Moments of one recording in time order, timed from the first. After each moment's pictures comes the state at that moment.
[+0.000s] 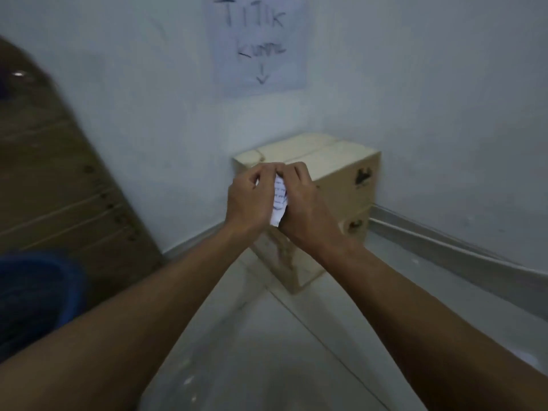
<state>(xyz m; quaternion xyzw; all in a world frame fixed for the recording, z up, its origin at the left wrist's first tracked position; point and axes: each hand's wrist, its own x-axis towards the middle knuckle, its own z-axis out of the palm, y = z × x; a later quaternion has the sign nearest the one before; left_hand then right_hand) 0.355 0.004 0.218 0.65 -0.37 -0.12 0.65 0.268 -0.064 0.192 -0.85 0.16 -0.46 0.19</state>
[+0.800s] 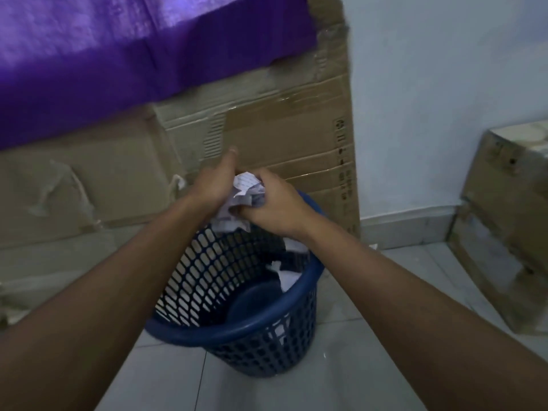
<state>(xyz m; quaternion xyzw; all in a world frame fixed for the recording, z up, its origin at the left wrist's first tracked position) 0.556 0.346 0.243 0.89 -0.01 0.04 0.45 0.498 0.218 0.204 -0.83 -0.11 -0.09 0.53</state>
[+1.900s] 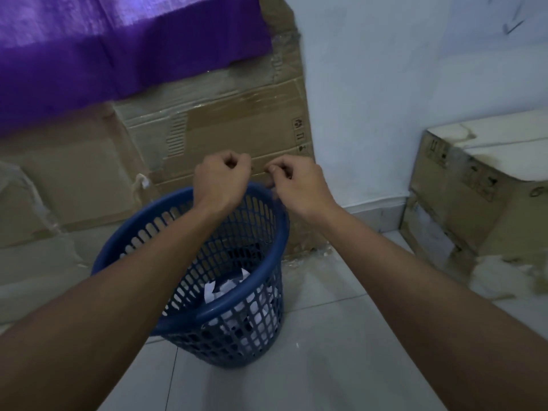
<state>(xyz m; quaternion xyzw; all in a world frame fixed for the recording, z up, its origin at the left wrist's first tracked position) 0.517 0.289 0.229 0.87 -0.12 0.20 0.44 0.466 0.154 0.206 -0.81 0.01 -0.26 0.52</state>
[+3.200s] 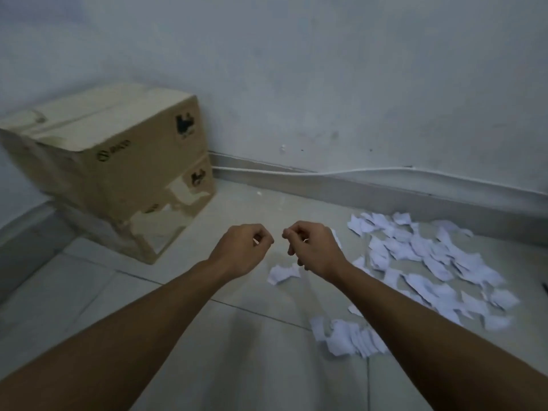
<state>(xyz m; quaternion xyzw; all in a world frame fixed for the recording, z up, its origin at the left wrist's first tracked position) 0.178 -0.035 0.067 0.63 -0.69 -0.25 0.26 -0.007 -0.052 0.066 -0.70 0.54 -0.32 0.35</state>
